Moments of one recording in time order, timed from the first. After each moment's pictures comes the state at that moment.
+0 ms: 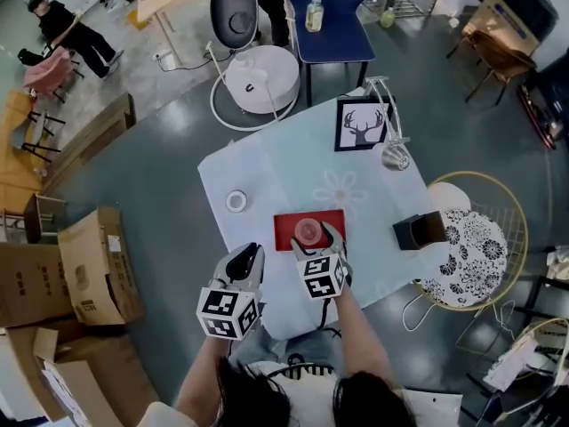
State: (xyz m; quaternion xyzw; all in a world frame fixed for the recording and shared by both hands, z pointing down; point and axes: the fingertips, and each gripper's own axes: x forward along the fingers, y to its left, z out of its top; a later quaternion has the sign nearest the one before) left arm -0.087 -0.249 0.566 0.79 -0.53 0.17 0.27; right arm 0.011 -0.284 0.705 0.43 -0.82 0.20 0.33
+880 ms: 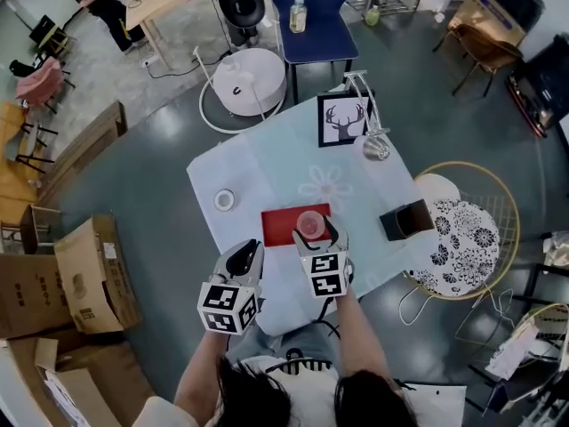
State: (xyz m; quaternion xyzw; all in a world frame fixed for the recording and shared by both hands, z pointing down) left arm -0.059 -0.246 0.564 0.80 -0.51 0.17 0.26; right arm 0.051 -0.287 0.664 0.48 -0.80 0.21 0.27
